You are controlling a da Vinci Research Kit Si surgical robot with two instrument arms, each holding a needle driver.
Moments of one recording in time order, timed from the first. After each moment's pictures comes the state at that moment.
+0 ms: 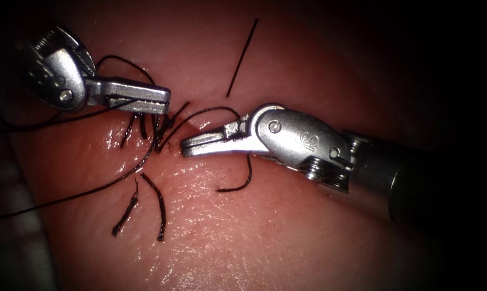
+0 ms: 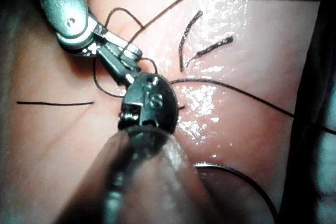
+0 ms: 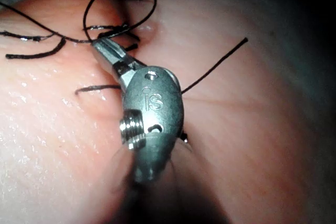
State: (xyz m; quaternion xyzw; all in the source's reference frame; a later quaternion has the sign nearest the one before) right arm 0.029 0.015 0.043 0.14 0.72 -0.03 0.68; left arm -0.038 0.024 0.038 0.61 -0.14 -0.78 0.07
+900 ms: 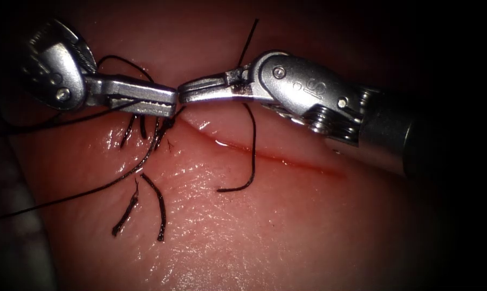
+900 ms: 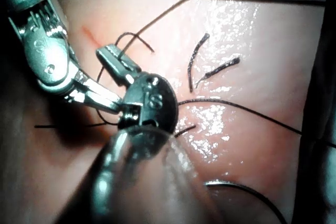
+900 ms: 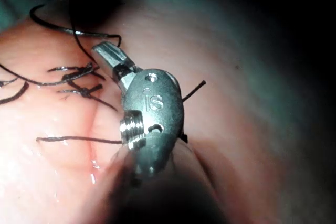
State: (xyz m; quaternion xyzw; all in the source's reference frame) right arm 0.031 0.021 0.042 0.13 0.72 0.01 0.69; left arm -0.040 0.024 0.033 0.62 -0.13 -0.77 0.09
